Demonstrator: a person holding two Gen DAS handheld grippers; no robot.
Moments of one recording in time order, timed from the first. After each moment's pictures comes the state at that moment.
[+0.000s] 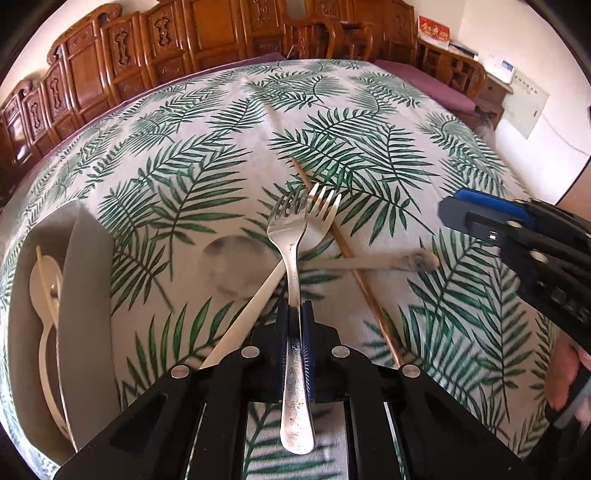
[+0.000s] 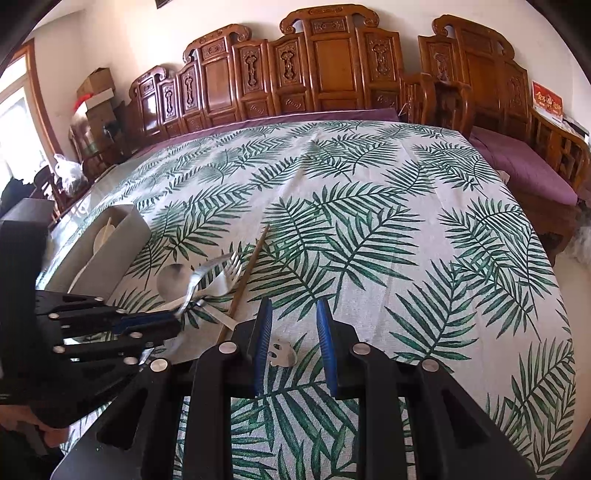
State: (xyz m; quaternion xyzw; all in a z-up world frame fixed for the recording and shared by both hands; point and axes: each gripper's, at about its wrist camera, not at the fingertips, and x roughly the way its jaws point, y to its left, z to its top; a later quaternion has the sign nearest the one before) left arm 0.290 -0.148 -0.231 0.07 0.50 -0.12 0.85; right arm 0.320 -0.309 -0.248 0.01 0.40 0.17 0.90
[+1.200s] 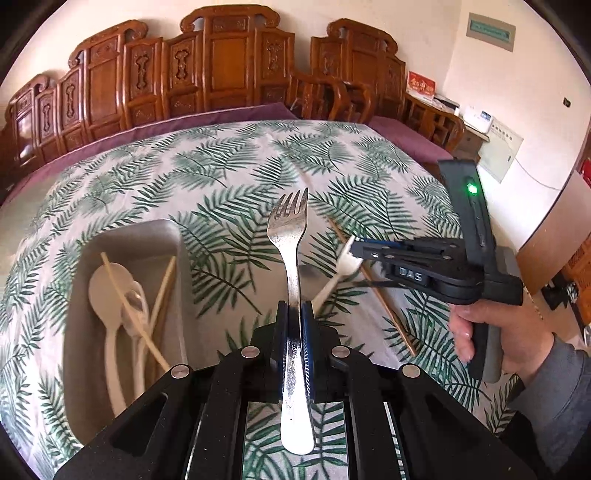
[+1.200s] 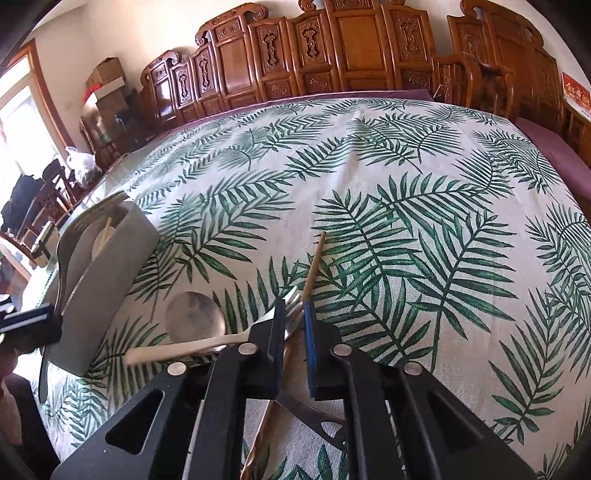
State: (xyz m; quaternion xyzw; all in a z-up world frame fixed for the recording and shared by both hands) left arm 0.261 -0.065 -0.172 0.01 0.42 -0.16 0.89; right arm 0.375 -0.251 -0.276 0.03 0.43 0.21 0.88
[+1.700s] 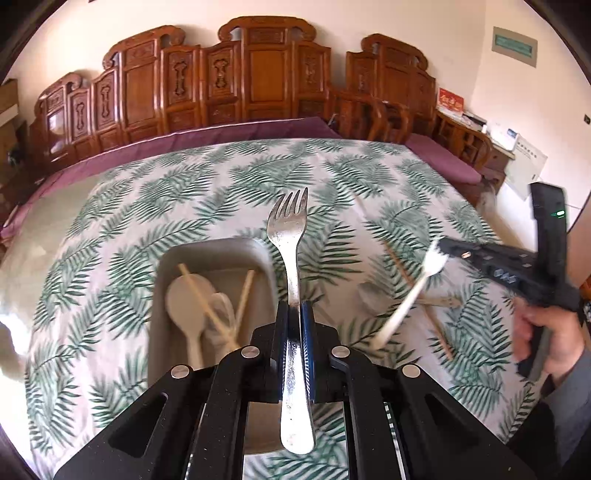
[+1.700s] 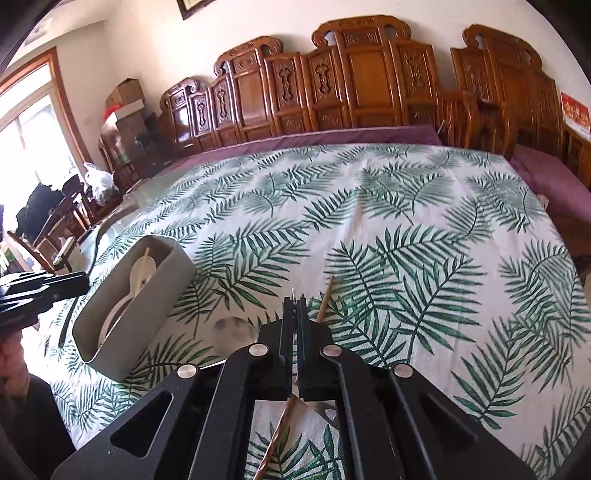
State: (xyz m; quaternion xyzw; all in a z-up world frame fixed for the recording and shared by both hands) left arm 0.264 -0.003 -0.145 0.01 0.41 -0.10 0.91; right arm 0.348 -0.267 -0.219 0.04 0.37 0.23 0.90
